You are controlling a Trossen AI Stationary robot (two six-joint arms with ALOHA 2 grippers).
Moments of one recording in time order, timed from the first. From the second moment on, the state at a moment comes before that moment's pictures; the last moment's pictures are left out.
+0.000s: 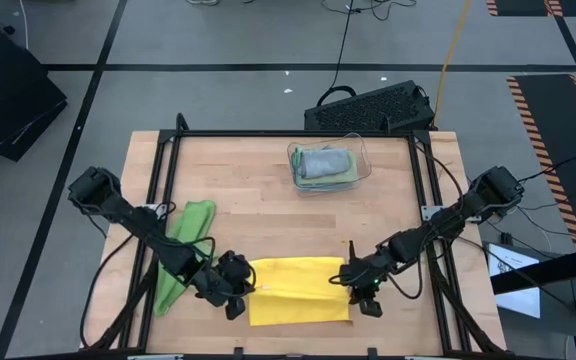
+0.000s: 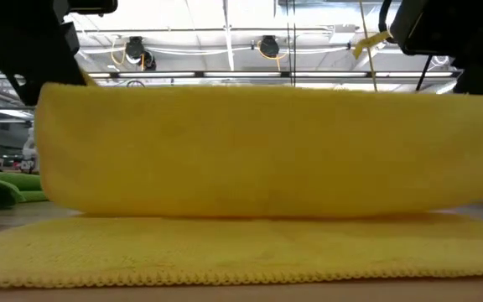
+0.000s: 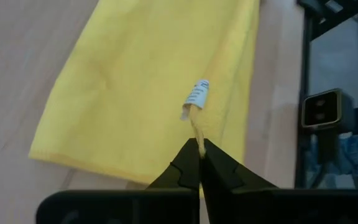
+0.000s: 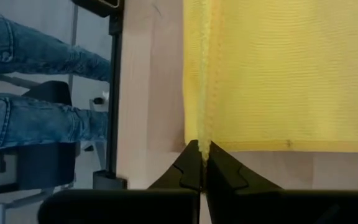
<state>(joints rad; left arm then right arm) -0.63 1.54 0.87 -0.19 -0.28 -0.95 0.51 1.52 0.73 -0.10 -0.30 0.71</state>
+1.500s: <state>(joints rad) -0.67 1.71 0.87 -0.03 -0.20 -0.89 0.55 1.54 0.63 0.05 -0.29 0.71</state>
